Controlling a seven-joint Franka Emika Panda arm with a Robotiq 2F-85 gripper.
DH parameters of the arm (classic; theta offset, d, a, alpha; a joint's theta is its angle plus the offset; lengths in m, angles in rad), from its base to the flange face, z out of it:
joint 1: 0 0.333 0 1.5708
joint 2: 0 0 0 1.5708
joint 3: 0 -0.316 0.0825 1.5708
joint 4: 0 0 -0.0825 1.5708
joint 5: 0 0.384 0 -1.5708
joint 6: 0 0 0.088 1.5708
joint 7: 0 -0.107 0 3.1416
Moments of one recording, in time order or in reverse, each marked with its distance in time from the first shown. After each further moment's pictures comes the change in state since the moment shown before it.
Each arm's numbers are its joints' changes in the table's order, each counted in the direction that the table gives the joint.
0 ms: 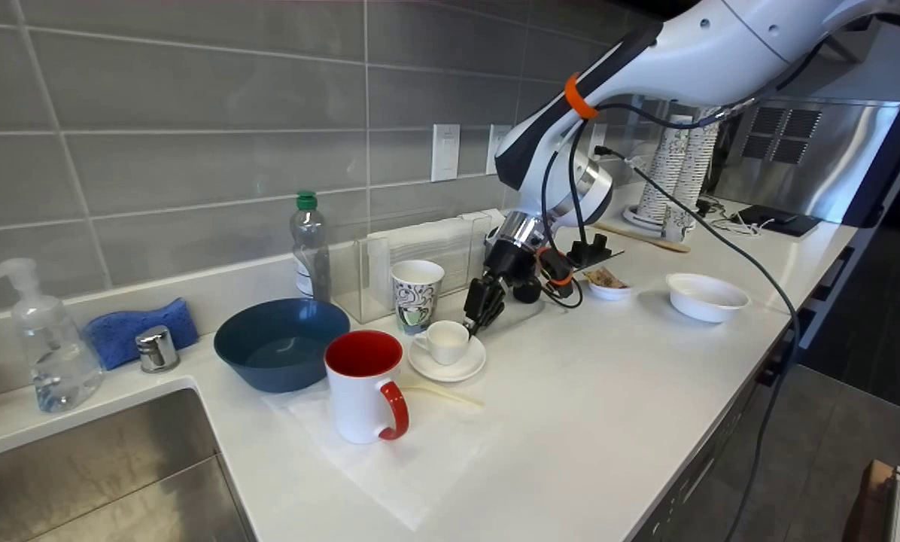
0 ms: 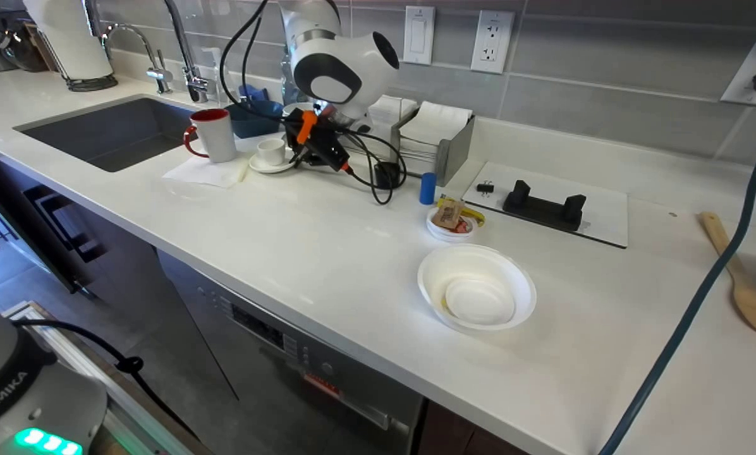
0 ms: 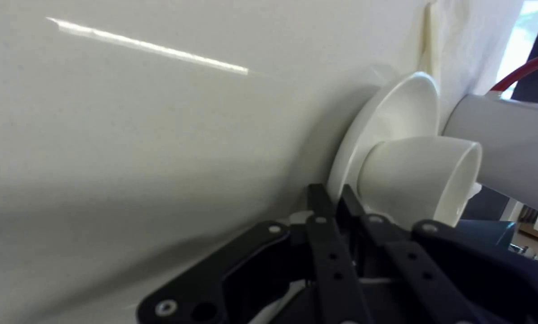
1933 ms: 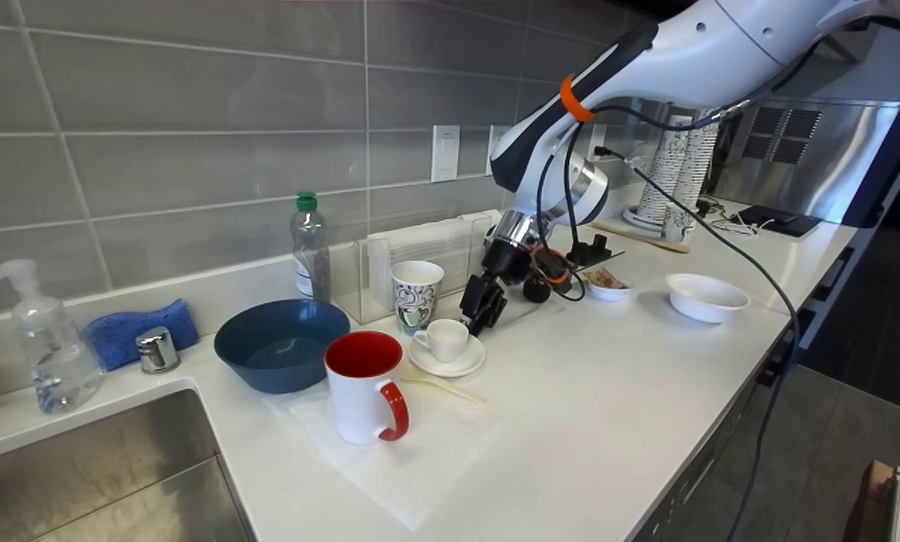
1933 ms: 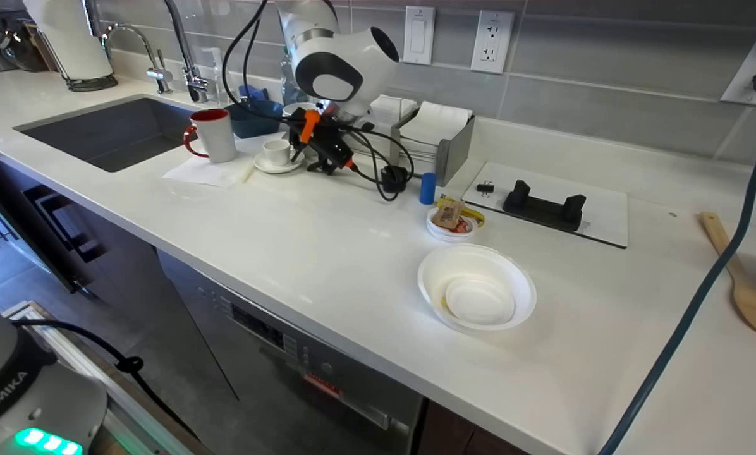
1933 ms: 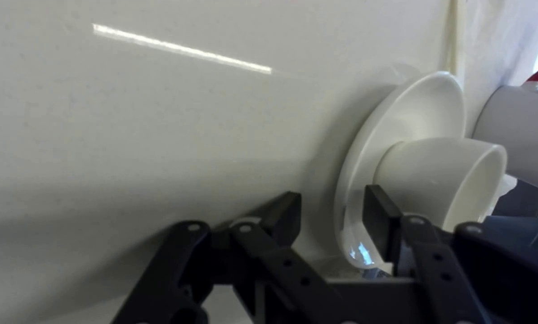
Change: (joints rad) arm 0.021 -0.011 0.015 -0.021 -0.050 -0.045 -0.058
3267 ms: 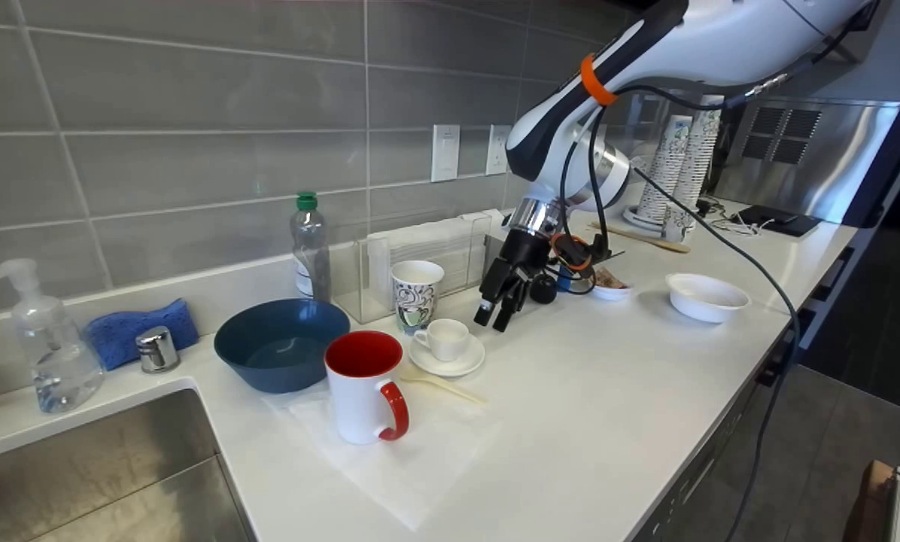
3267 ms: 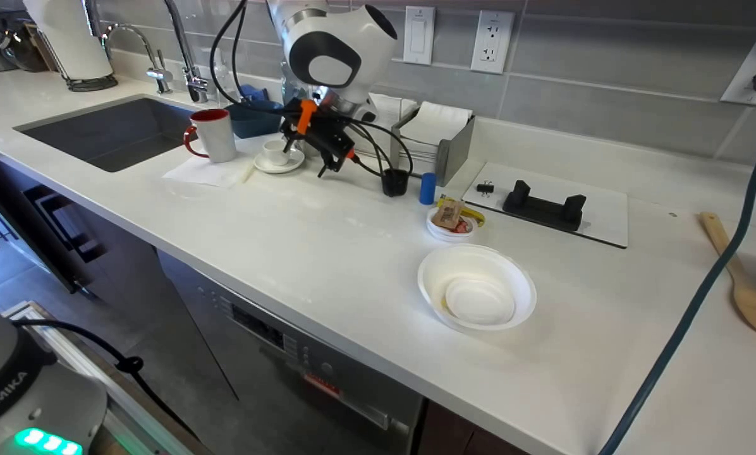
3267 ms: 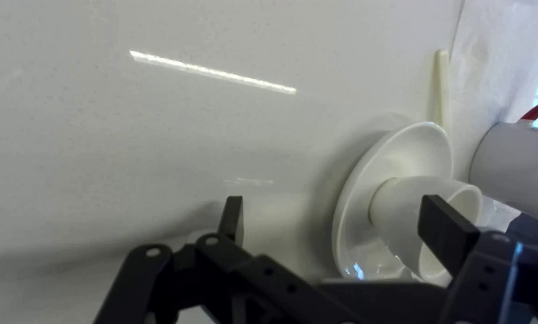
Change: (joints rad) arm 0.032 0.102 0.060 0.088 -0.081 0.009 -0.049
